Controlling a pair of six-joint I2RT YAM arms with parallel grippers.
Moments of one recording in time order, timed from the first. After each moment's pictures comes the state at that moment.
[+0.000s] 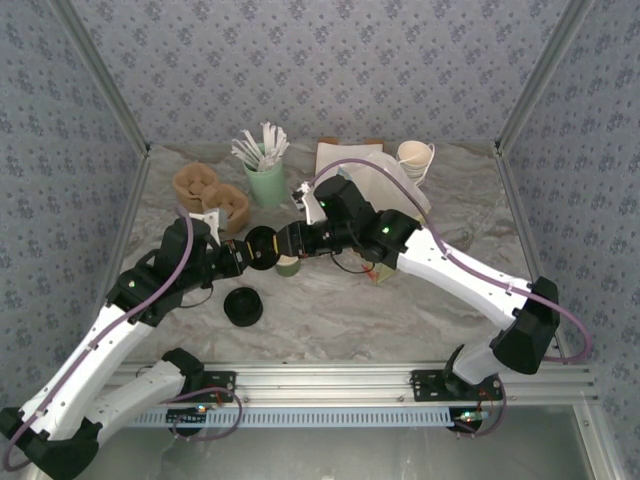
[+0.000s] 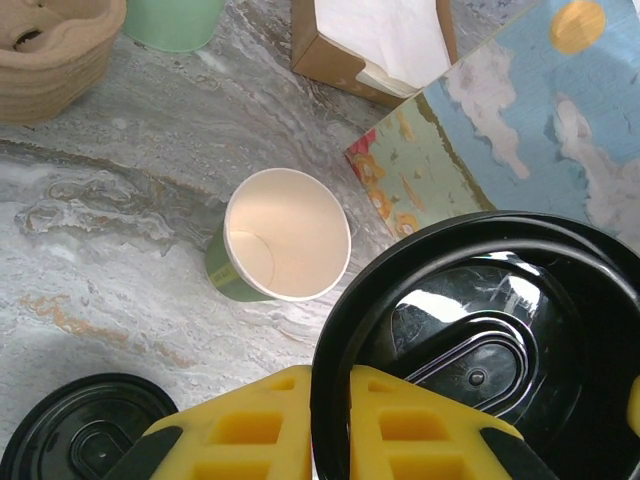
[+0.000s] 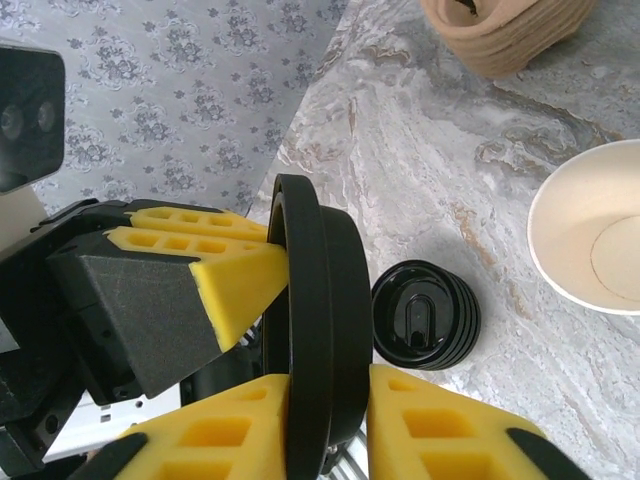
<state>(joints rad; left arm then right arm) -0.60 0.81 0.98 -0.81 0.02 -0.70 0.92 1.49 1.43 -0.53 -0.36 0.69</state>
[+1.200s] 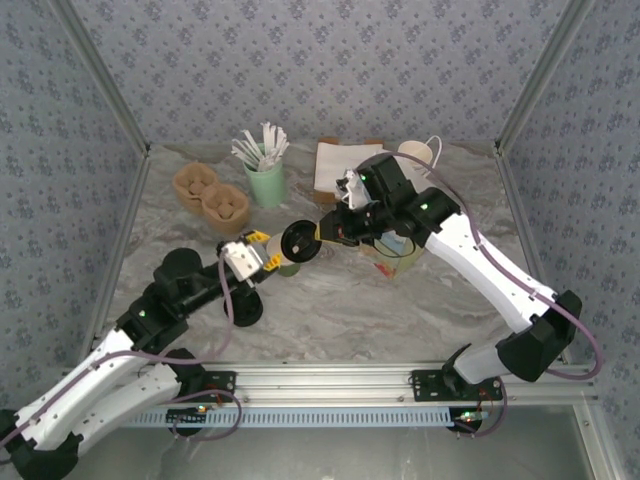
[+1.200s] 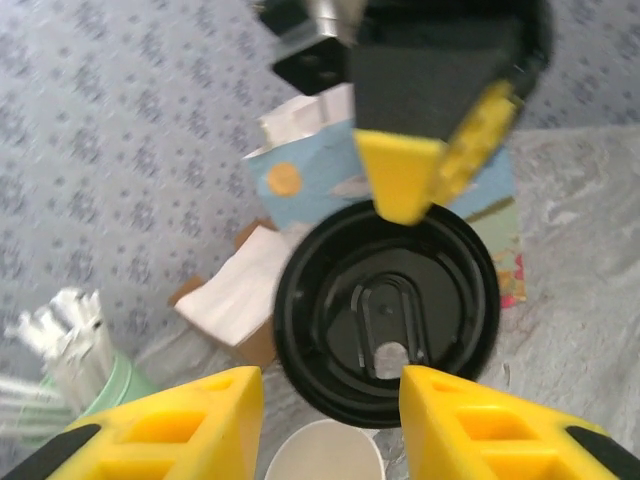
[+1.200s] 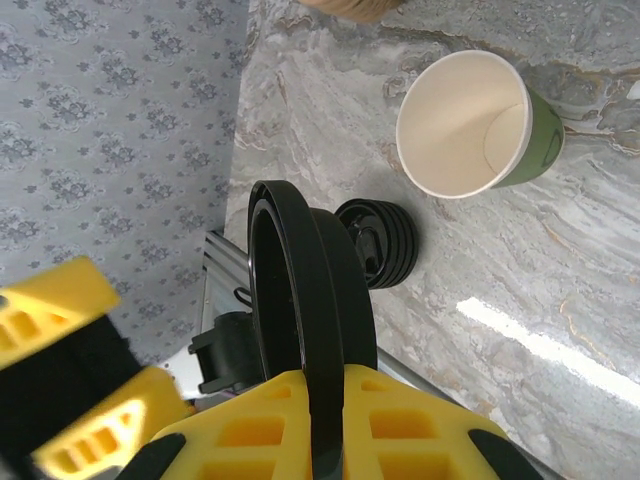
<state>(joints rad) -0.79 0.62 0.68 -0.20 0.10 0.44 0.68 1.42 1.49 -0.86 -0.54 0.75</state>
